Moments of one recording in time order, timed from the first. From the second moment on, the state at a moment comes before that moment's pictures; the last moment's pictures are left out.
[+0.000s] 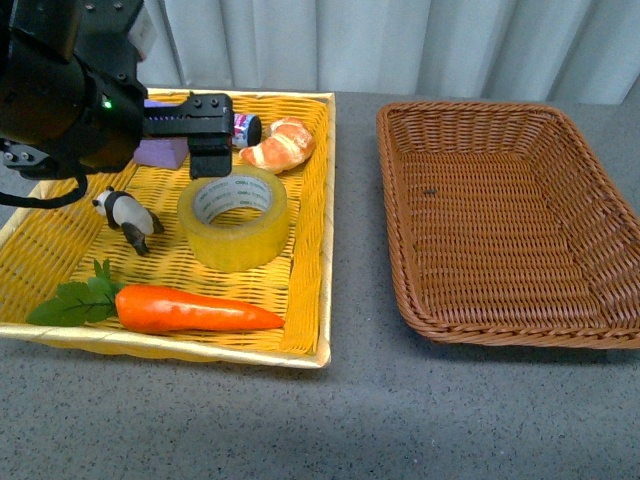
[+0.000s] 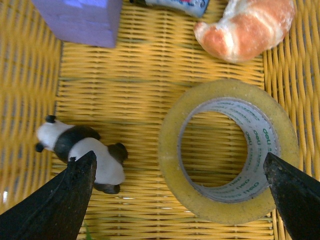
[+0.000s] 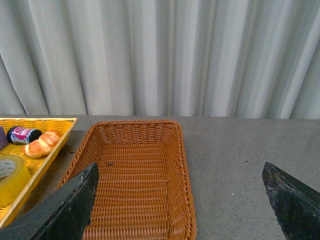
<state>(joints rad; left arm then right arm) -0.19 1.94 1.01 0.14 -0.12 -0.18 0.00 0.00 0.01 0.00 0.00 0.00</state>
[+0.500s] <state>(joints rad) -0.20 2.11 1.17 0.01 -0.15 -0.14 0.00 0.00 0.01 0.00 0.00 0.00</state>
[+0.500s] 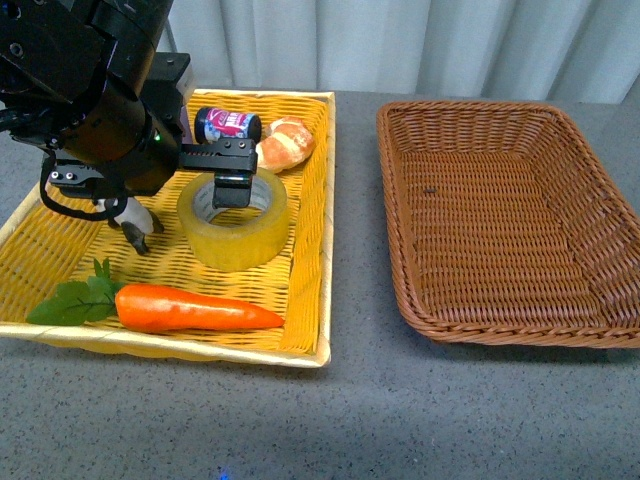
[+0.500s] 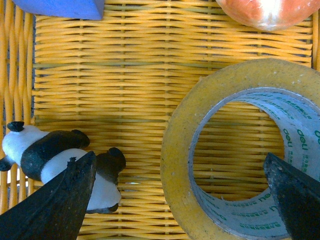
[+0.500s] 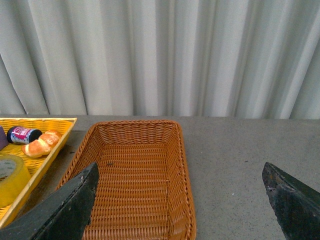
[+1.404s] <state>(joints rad) -0.20 2.15 1.25 -0.06 -0.10 -0.06 0.00 0.00 0.01 0.00 0.00 0.00</state>
